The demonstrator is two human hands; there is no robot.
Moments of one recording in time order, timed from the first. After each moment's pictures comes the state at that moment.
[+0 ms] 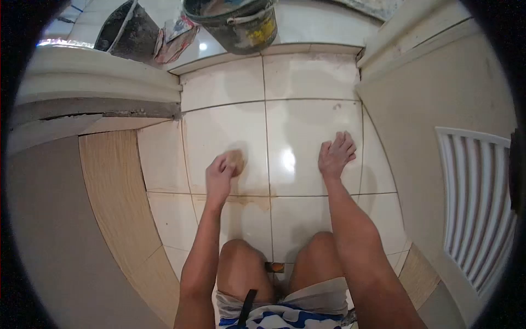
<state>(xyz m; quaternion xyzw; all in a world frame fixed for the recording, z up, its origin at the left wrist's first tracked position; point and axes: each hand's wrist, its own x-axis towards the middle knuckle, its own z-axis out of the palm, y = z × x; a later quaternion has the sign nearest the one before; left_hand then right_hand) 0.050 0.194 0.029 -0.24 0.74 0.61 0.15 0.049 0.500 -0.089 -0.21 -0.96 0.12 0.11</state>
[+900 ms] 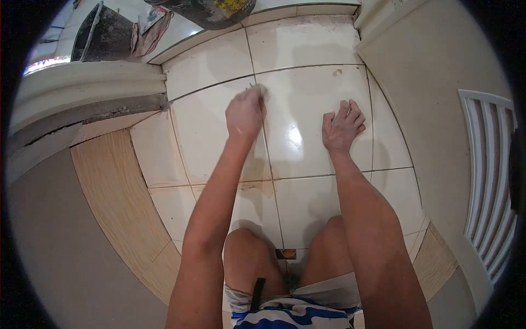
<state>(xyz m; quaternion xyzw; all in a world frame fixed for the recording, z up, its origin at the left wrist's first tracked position) -0.048 0.280 -0.021 0.14 0.97 0.21 0.00 0.051 0.499 -0.082 -0.21 -0.96 0.12 0.12</state>
